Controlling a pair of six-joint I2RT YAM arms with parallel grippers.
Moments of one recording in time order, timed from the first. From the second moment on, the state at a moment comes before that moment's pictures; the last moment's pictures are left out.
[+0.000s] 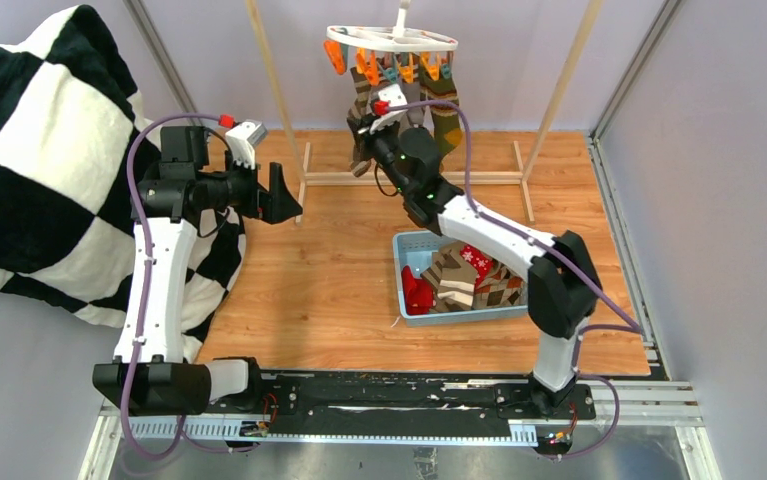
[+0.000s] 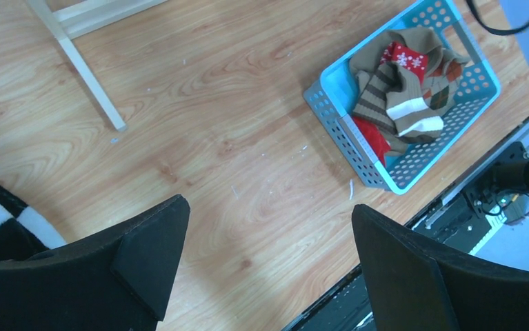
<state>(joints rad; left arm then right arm) 0.04 1.24 1.48 -1.00 0.68 0.17 0.77 1.87 1.57 0.52 0.19 -0.04</state>
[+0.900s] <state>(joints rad) -0.17 1.35 1.78 -1.00 0.95 0.08 0.72 1.26 1.05 0.56 -0.55 0.48</state>
